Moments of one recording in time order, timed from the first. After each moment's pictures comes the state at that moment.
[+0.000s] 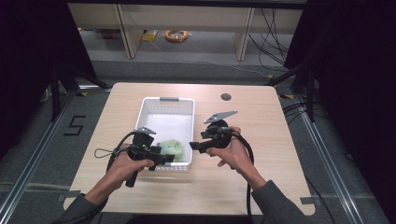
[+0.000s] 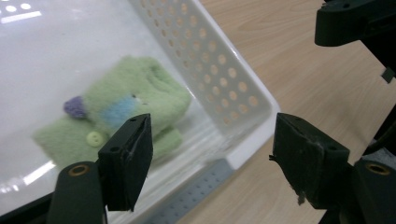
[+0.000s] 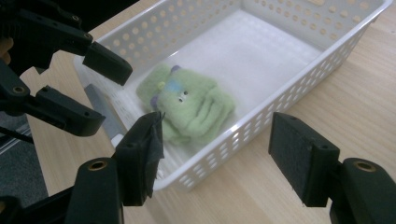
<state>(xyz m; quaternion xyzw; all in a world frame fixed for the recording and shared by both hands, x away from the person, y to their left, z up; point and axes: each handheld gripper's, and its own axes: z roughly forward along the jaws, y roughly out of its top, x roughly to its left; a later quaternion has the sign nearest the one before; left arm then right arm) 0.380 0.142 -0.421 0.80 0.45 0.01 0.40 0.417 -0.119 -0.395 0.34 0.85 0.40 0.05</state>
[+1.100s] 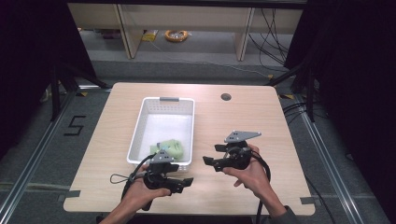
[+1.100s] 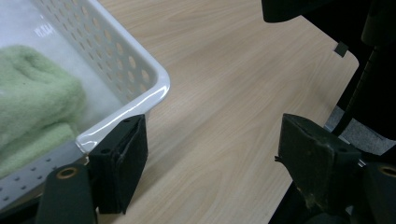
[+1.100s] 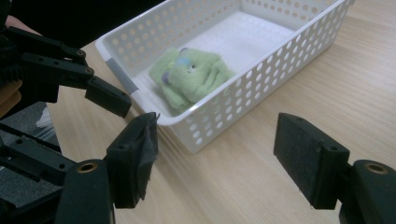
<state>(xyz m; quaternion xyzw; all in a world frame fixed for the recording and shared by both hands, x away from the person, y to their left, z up) 0.320 0.093 -0.443 0.81 0.38 0.03 0.45 0.366 -0.167 -0.414 0.34 0.82 0.45 0.06</state>
